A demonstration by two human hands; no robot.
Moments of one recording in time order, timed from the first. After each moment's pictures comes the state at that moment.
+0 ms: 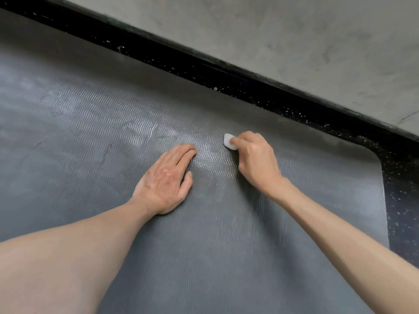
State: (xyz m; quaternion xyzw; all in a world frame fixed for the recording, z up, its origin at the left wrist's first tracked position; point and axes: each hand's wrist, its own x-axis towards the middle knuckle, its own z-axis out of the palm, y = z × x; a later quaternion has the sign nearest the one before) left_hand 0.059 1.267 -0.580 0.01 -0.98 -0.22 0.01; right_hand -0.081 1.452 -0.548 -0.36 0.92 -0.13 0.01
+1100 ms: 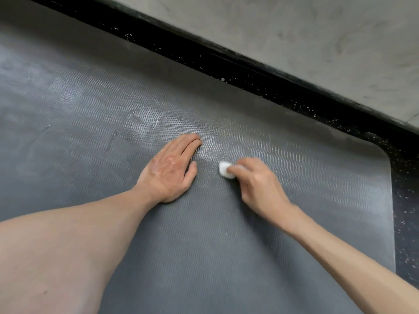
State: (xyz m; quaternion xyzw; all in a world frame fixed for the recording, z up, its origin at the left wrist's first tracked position) left_hand 0.059 1.267 -0.581 0.00 -0.97 -0.22 0.02; right_hand -0.023 1.485 -0.546 -0.45 0.87 -0.19 0.06
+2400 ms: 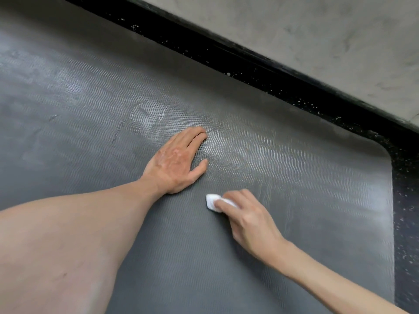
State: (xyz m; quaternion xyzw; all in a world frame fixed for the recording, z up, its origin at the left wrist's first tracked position) left_hand 0.059 1.265 -0.586 0.00 -0.98 -0.21 0.01; right_hand 0.053 1.496 -0.544 -0.49 0.84 -0.19 0.11
